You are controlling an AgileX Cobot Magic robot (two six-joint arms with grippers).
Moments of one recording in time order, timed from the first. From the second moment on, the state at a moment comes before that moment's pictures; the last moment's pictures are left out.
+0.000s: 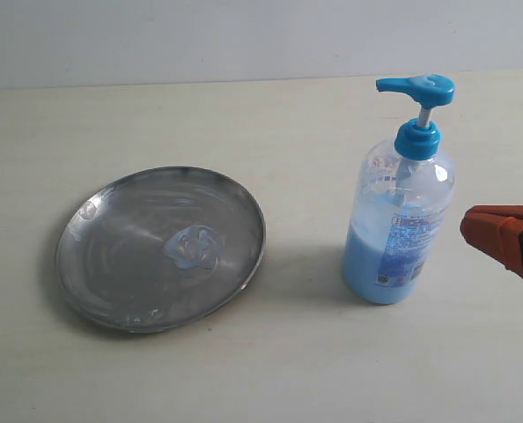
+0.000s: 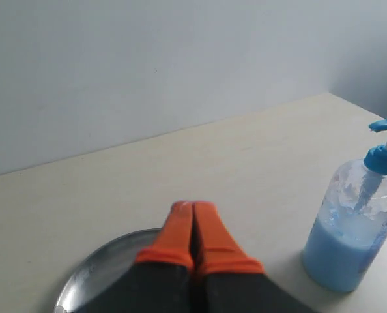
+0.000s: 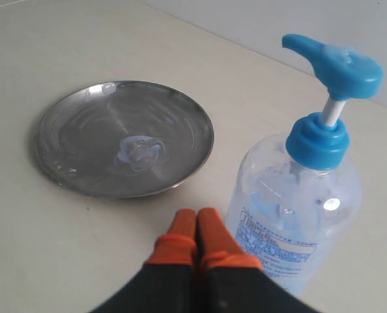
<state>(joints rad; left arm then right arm) -0.55 0.59 -0.55 -0.12 0.28 0.05 0.94 0.52 -0.36 -0.57 0.43 0.55</state>
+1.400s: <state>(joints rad) -0.55 0.40 -0.48 -0.11 0.21 0.05 0.94 0.52 -0.36 -0.57 0.43 0.55</state>
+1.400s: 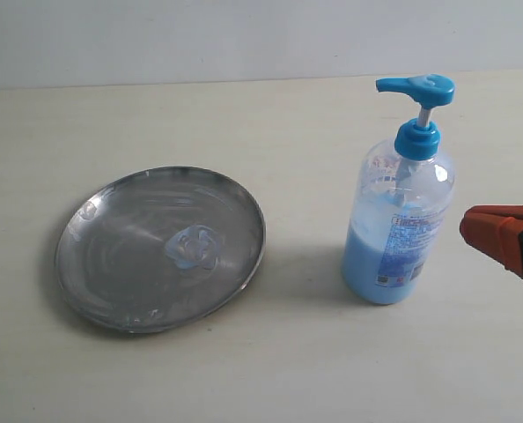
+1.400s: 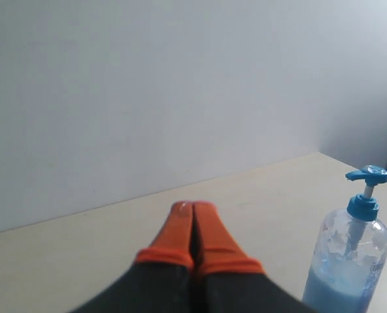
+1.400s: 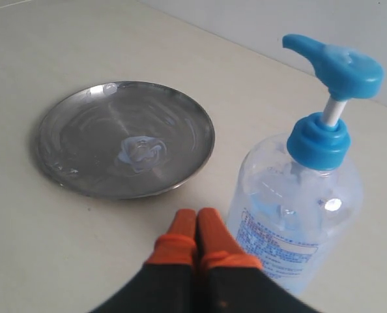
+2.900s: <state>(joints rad) -0.10 0.01 0.00 0.17 0.25 -0.27 0.94 0.52 -0.36 -0.57 0.43 0.55</state>
